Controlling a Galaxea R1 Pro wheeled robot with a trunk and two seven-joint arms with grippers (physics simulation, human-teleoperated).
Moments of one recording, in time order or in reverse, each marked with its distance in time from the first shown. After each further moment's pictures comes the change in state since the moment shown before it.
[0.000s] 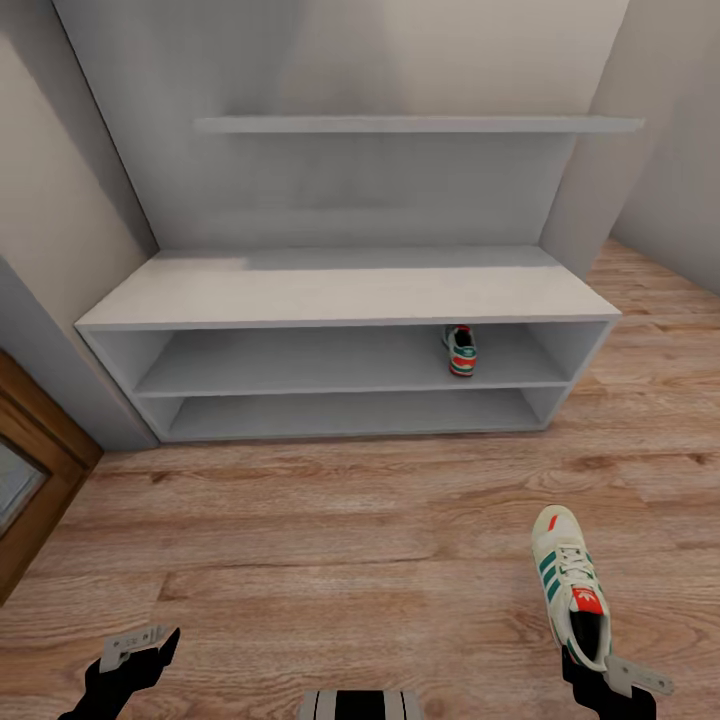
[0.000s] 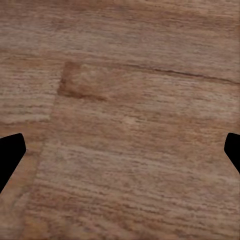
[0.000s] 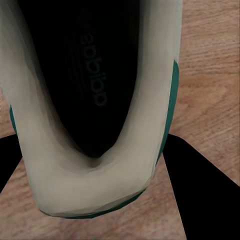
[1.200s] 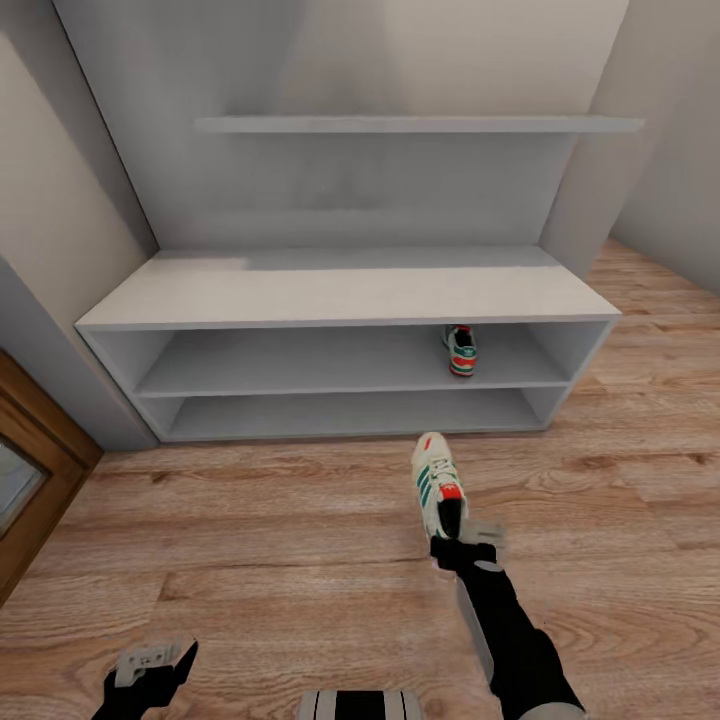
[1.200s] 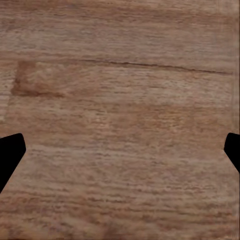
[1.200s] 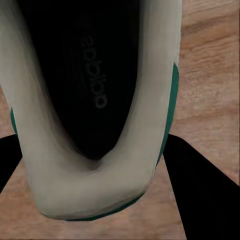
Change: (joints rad) left arm 0.031 -0.010 -0.018 0.051 -0.015 -0.125 -0.096; right arm -0.203 0.281 0.350 -0.423 0.000 0.711 -0.177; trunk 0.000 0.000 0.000
